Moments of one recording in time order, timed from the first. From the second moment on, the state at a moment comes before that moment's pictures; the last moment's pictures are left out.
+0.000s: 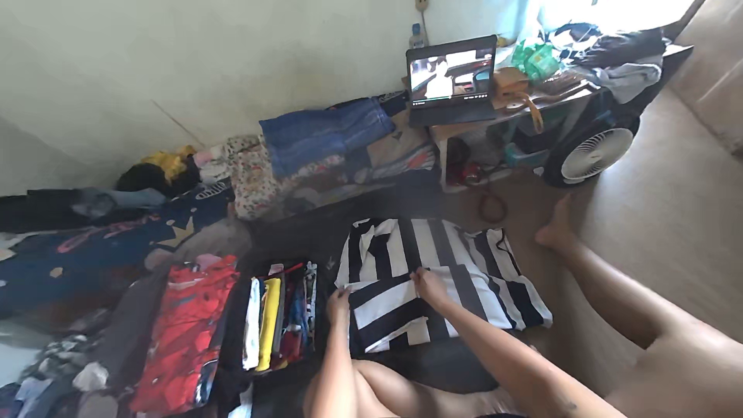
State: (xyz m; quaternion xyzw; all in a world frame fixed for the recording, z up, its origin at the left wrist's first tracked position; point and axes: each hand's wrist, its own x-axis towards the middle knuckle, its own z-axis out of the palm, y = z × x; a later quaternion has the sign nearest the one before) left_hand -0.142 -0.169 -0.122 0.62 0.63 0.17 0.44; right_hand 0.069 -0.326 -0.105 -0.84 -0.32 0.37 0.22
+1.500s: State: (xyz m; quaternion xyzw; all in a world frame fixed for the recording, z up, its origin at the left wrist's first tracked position) left_hand -0.032 -0.066 -0.134 0.88 0.45 0.00 0.14; right_hand 0.308 -0.427 -0.246 -0.89 -0.41 0.09 0.18
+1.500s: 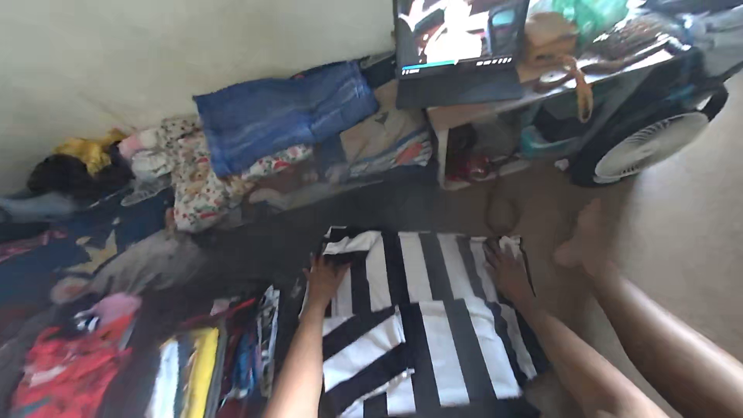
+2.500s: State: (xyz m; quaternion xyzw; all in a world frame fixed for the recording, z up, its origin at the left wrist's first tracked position) left_hand -0.160 -0.164 0.071 0.88 0.36 0.17 0.27; right_hand 0.257 -0.582 -0.030 -0.87 -0.44 0.14 0.14
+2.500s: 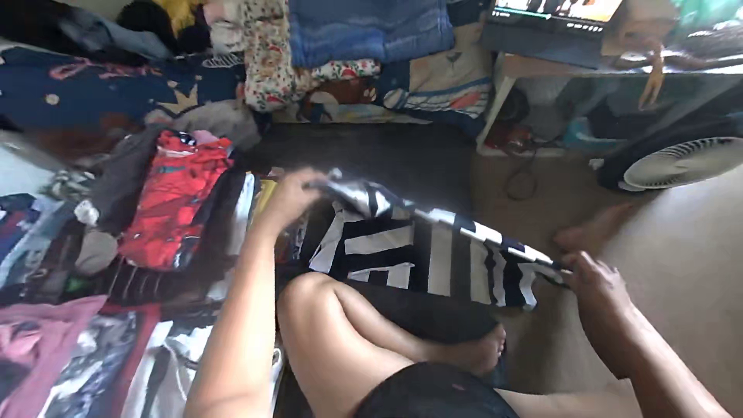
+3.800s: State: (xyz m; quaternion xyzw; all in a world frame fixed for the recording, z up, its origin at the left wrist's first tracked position) left_hand -0.157 -0.143 -0.100 0.60 0.68 0.18 0.39; right_hand 0.254 -0.534 -0.151 -0.93 -0.20 0.30 0.10
